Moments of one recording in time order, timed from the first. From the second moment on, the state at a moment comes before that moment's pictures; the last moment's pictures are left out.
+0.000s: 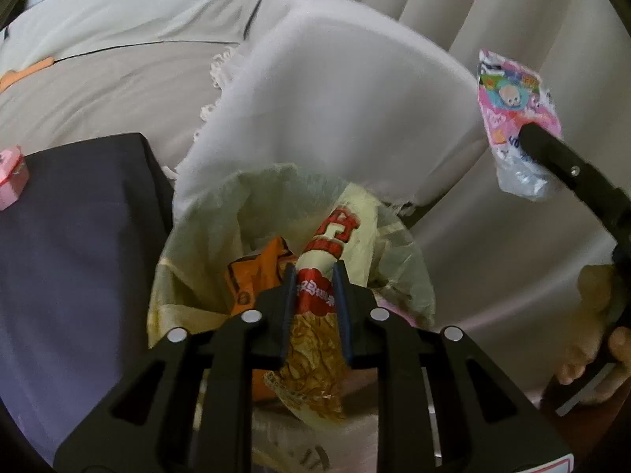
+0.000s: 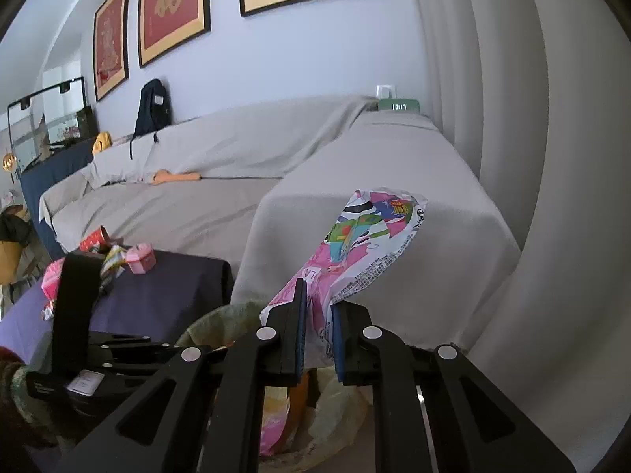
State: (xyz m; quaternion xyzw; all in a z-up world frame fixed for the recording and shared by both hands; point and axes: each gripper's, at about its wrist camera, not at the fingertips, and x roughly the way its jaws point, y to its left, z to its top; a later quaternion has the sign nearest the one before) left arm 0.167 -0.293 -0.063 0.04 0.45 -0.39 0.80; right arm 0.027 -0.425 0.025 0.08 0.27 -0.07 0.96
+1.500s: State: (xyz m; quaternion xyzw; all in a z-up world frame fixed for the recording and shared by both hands) left arm 0.161 -0.023 -0.013 -0.07 0.35 -0.18 0.92; right arm 0.074 -0.341 -0.034 0.08 0.38 -0.05 0.92
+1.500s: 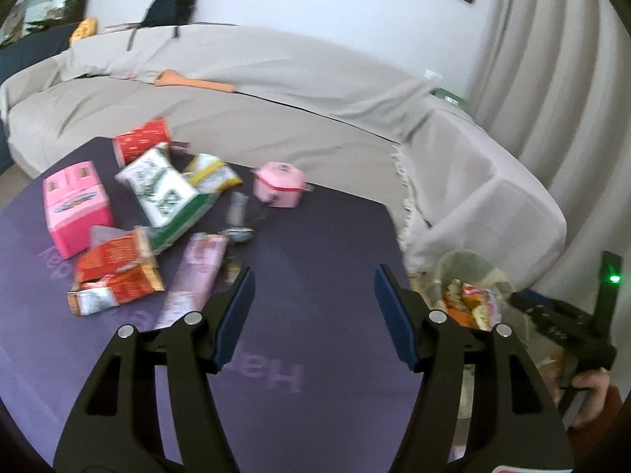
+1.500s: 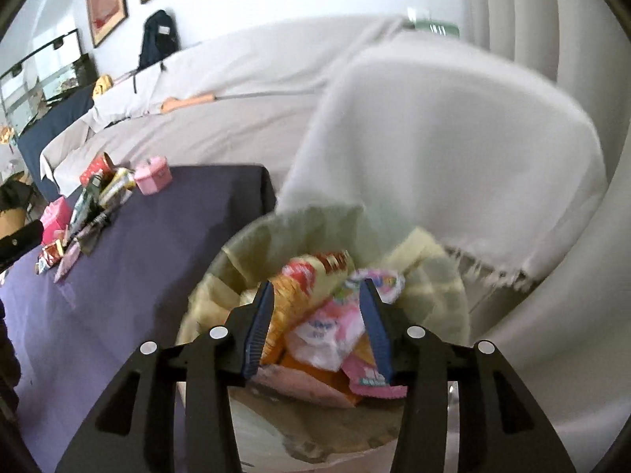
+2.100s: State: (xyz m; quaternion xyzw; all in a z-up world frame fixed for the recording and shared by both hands) left arm 0.196 0.109 -0.035 -0.05 0.37 -0.06 0.93; right arm 0.135 -0.214 -0.018 0.02 0.38 0.05 0.92
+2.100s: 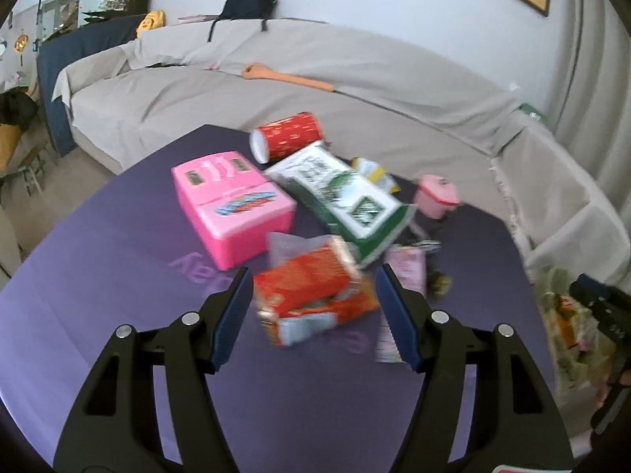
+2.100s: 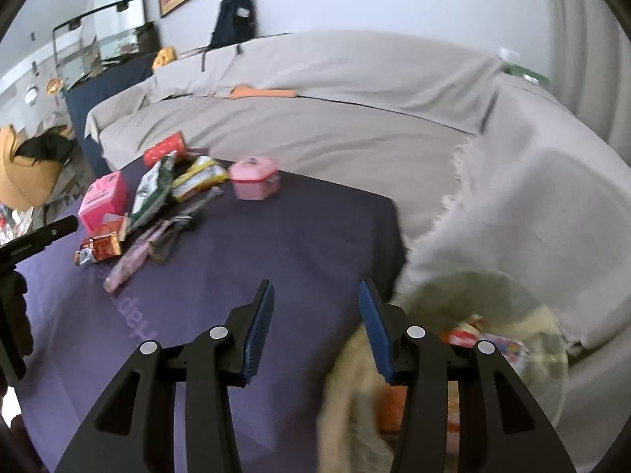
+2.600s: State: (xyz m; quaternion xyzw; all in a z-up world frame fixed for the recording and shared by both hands) left arm 0.210 0.137 -0.060 -0.10 0.42 -0.13 0.89; right arm 0.175 -0.143 -0.024 0.01 0.40 0.09 0.91
